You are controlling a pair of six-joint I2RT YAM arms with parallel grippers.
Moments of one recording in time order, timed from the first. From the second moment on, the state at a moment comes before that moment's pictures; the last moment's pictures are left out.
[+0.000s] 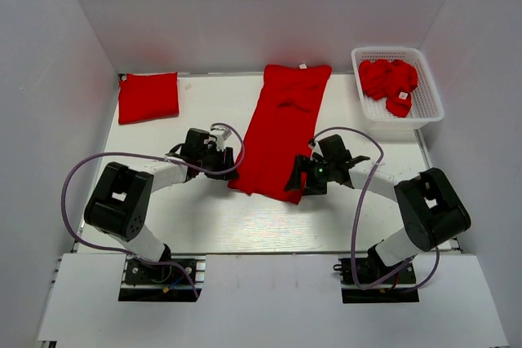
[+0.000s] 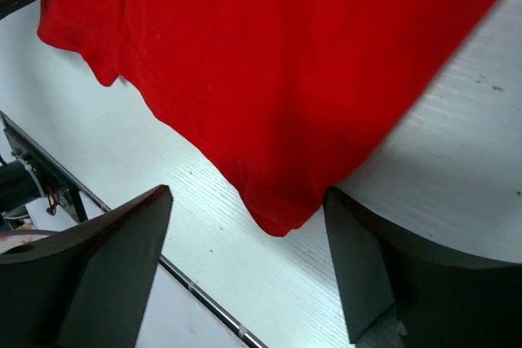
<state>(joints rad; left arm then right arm) -0.36 1.60 0.73 0.00 0.40 -0.18 0.49 1.51 0.69 -0.16 -0.46 0.55</state>
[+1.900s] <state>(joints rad) -0.35 2.03 1.56 -0.35 0.49 -0.37 0.28 1.65 1.07 -0.22 -0.48 0.33</state>
